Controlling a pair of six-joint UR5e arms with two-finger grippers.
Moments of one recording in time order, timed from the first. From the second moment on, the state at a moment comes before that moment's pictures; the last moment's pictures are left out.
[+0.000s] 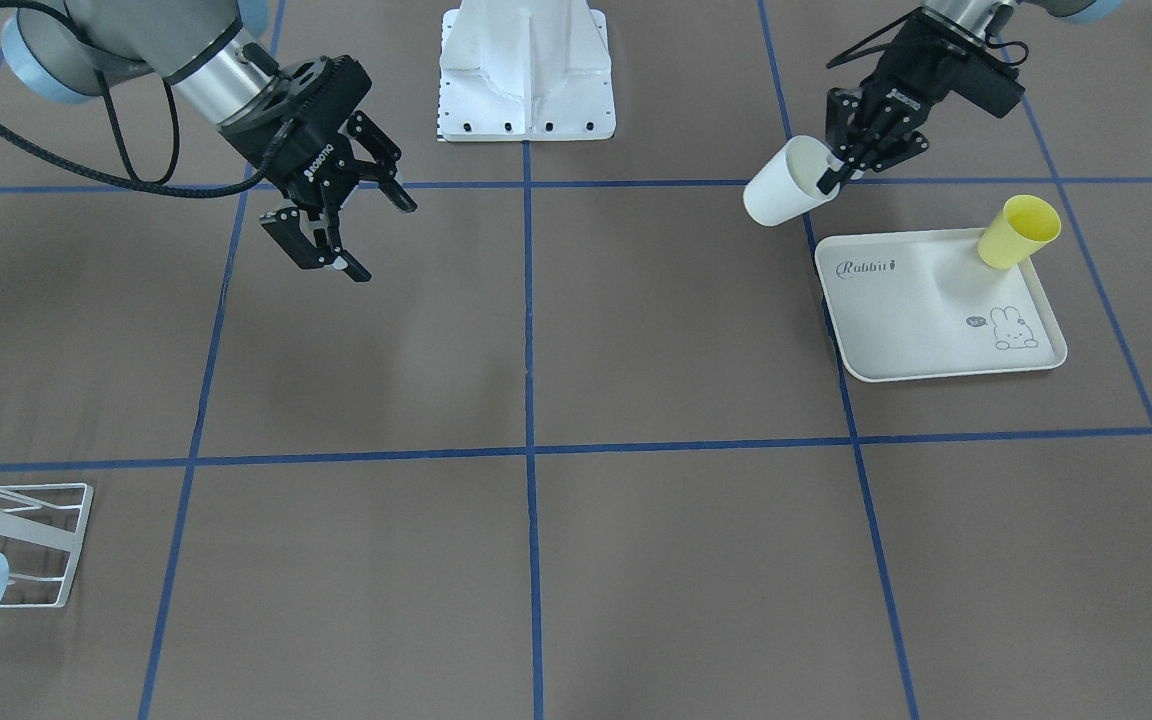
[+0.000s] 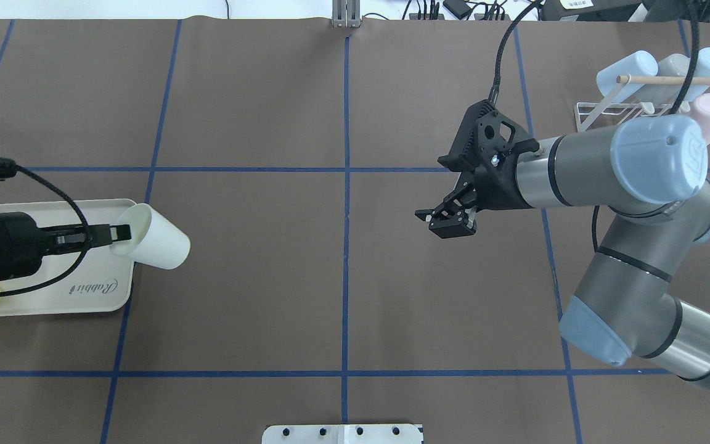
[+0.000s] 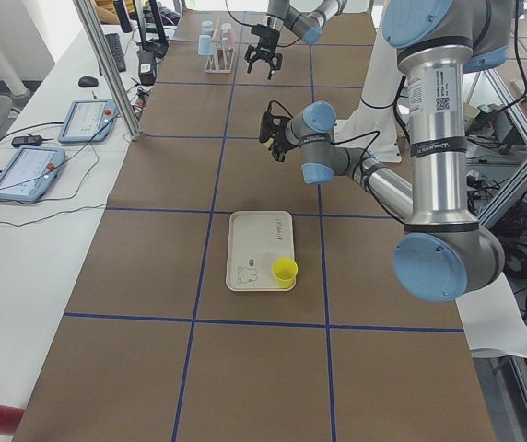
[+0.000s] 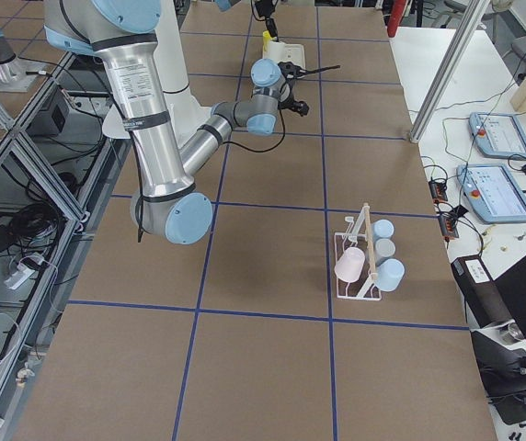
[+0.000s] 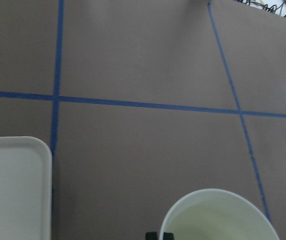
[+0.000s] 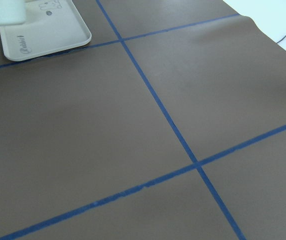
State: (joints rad) left arm -0.60 -1.51 -2.18 -2.46 -1.75 -1.40; right arm 0.63 -1.24 1.88 -0.77 1.91 0.19
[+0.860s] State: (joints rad) left arm -0.54 -1.85 -2.08 -2.45 -1.75 -1.50; right arm 0.43 -1.16 1.71 -0.31 1.72 0.19
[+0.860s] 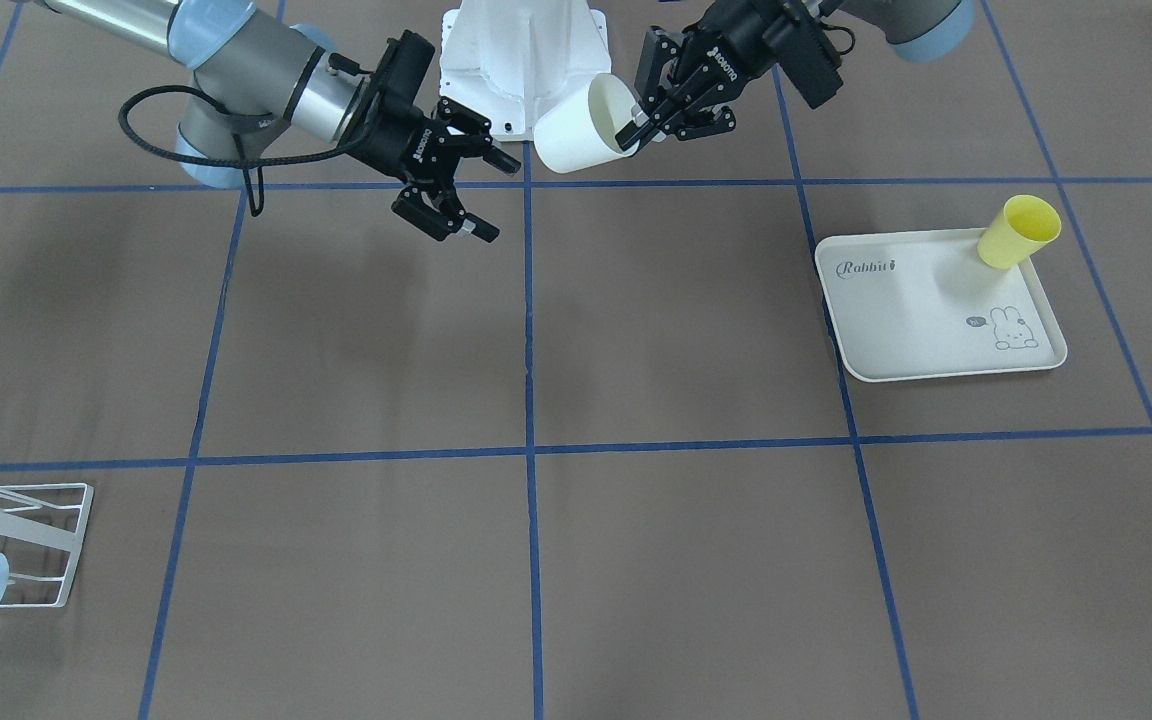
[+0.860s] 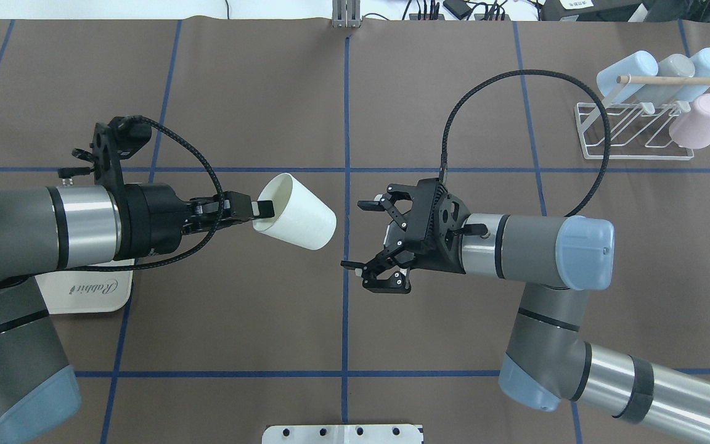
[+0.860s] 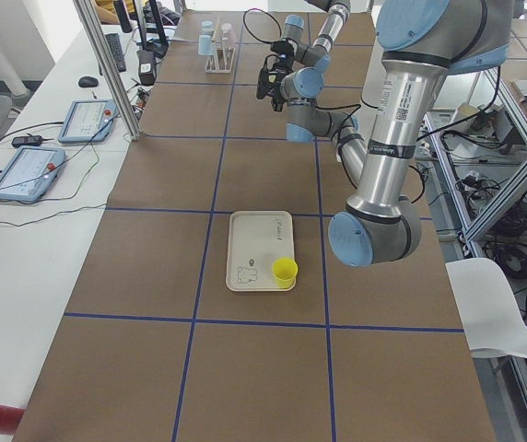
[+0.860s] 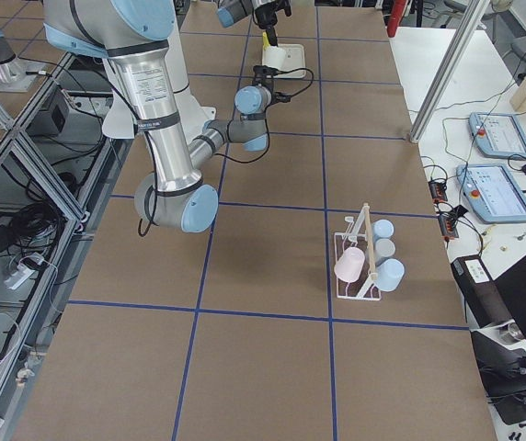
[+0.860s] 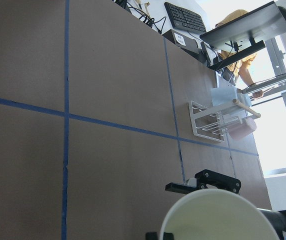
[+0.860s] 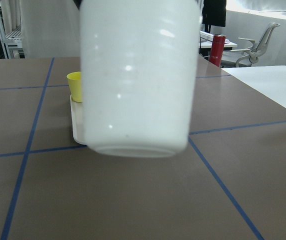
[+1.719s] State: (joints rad) left arm -0.49 -1.86 -2.05 -2.45 -1.75 -1.50; right arm 0.38 -1.15 1.71 -0.24 1.68 0.20
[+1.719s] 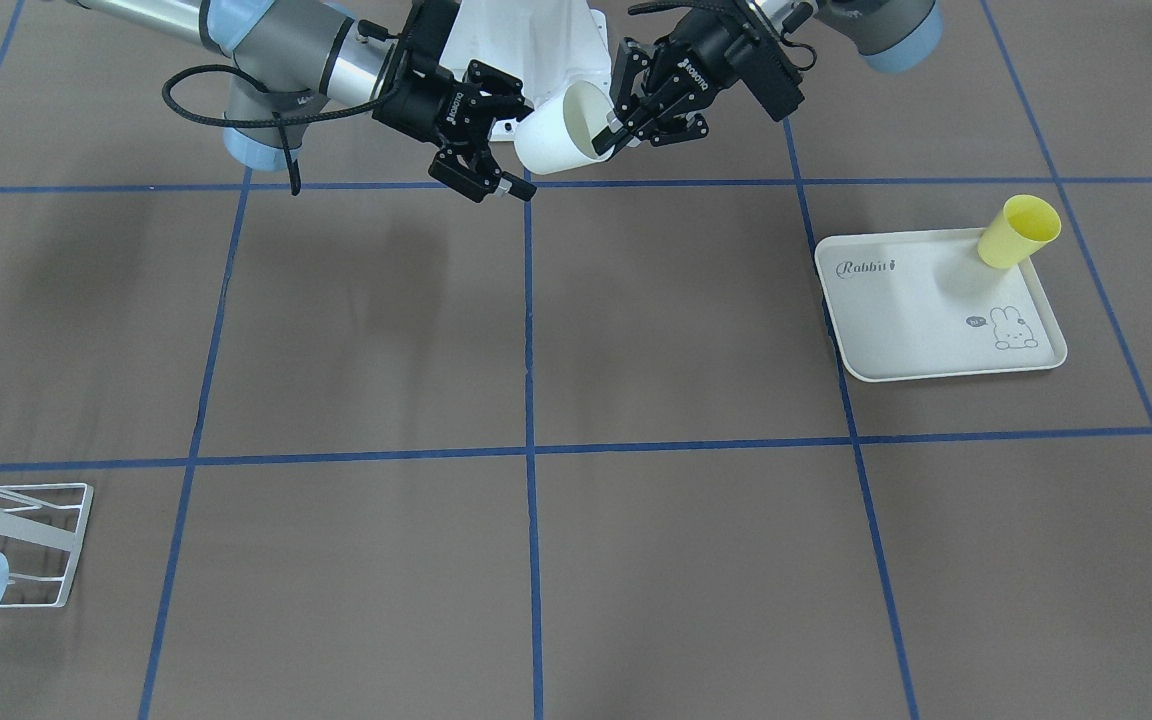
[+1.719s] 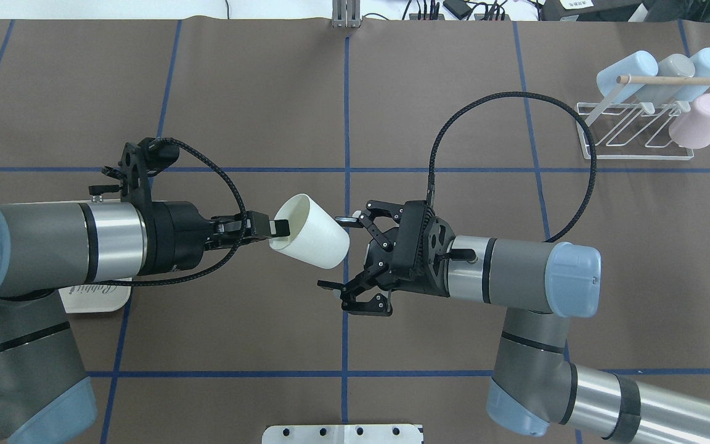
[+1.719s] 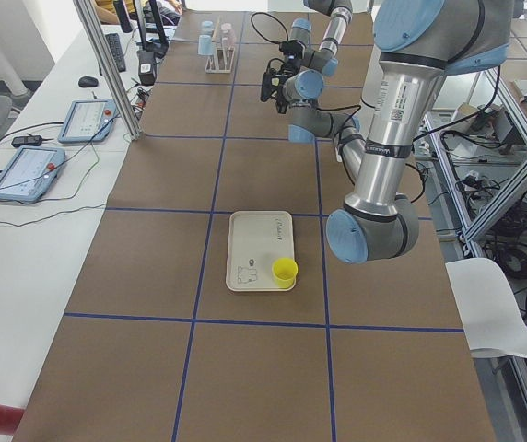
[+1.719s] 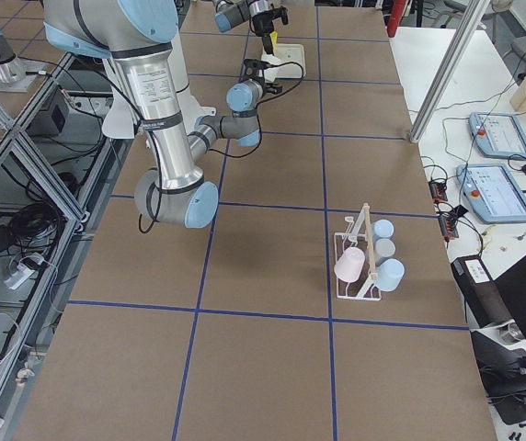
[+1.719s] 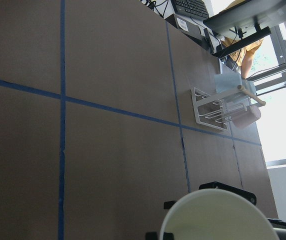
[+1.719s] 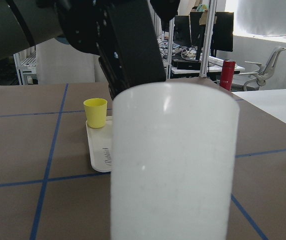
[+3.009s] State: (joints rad) left arm -0.47 -1.86 -2.04 -2.45 -1.74 -1.50; right arm 0.38 -1.14 1.72 -0.23 1.68 0.22
